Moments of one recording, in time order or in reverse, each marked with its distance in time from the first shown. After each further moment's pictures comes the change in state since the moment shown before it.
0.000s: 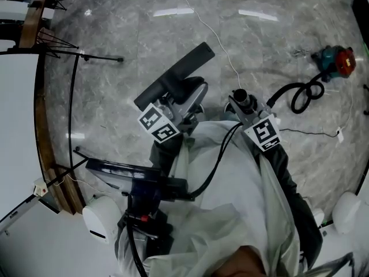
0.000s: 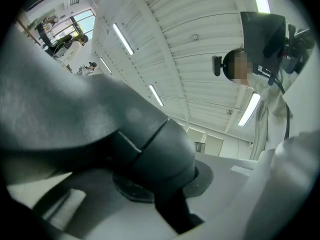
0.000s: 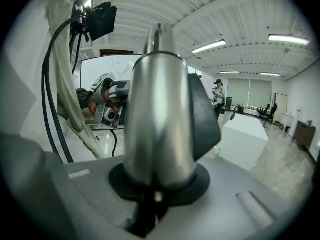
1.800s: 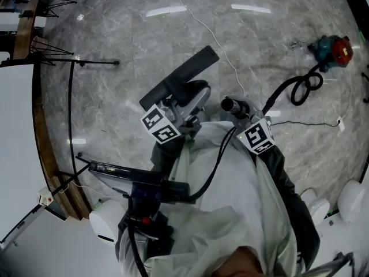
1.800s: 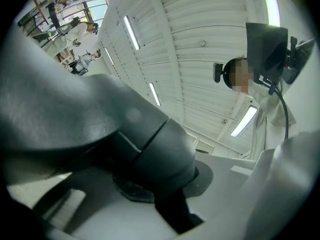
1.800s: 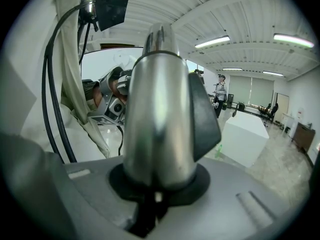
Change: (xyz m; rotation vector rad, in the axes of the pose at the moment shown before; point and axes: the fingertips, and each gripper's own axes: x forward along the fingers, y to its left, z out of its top) left arm 0.003 -0.001 -0.011 -0.131 0.007 -0.086; right arm 0.014 0.030 -0.015 -0.023 0.068 0.004
